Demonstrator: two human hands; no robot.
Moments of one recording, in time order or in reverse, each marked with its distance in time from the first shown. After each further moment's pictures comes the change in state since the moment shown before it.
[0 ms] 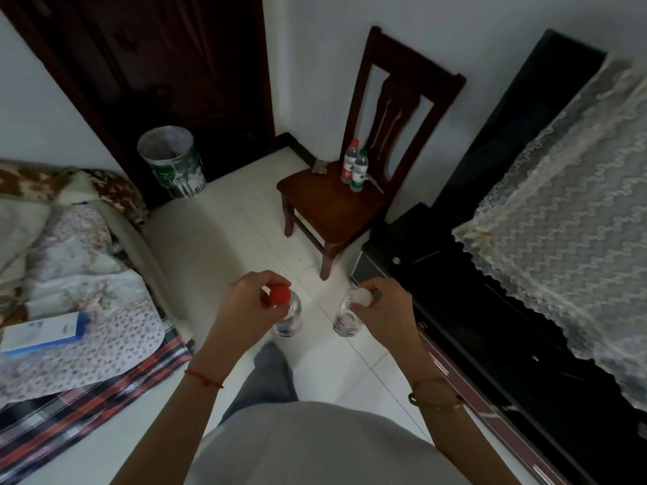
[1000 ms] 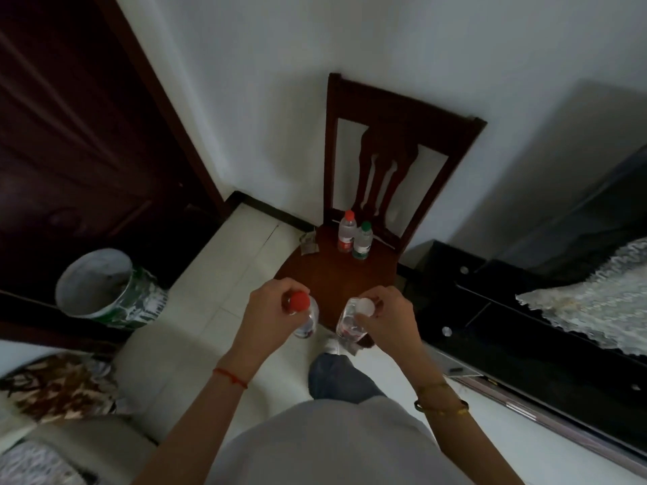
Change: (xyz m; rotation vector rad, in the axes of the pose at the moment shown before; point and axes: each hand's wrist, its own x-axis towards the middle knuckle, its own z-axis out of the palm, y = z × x) left_hand 0.529 -0.043 -0.064 -0.070 -0.353 0.239; right_hand 0.427 -0.131 0.076 0.117 0.187 0.319
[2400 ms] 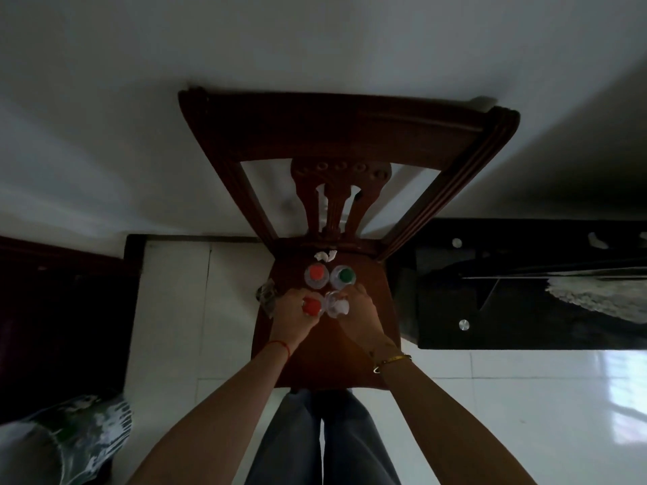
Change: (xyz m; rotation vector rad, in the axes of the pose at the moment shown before) left_hand 0.397 -0.094 0.149 0.105 -0.546 0.040; right_hand 0.337 0.057 0.100 0.115 -0.038 0.527
